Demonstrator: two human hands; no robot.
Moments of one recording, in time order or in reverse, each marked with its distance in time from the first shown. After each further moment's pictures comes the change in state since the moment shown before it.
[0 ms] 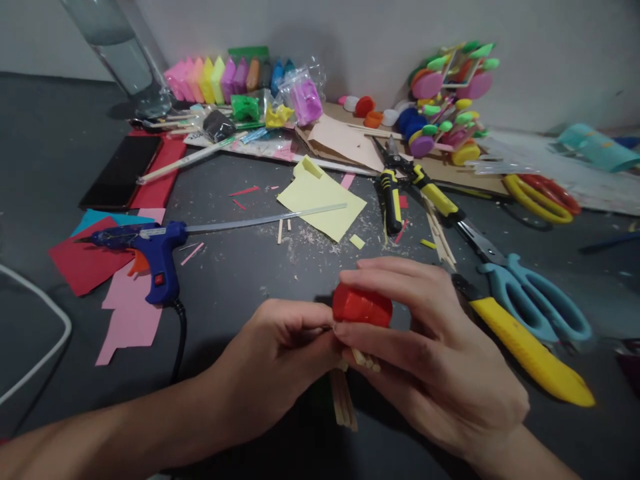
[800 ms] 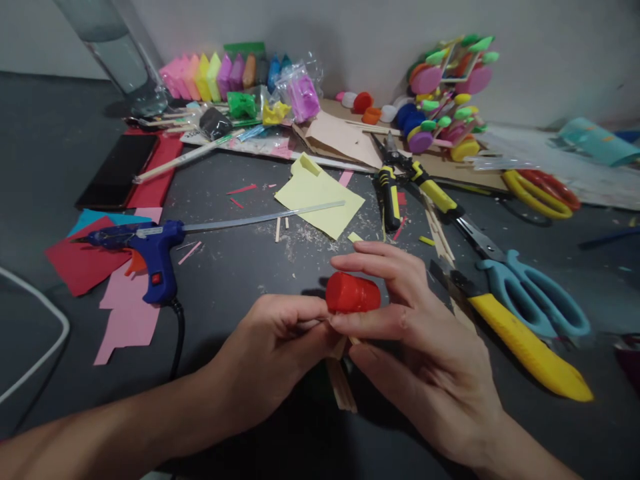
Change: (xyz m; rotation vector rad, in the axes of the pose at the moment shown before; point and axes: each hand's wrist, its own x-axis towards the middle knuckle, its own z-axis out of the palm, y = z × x) left_hand 0.003 -0.003 -0.001 0.087 0.060 0.046; right_hand 0.000 -0.003 0.006 0.261 0.032 0.184
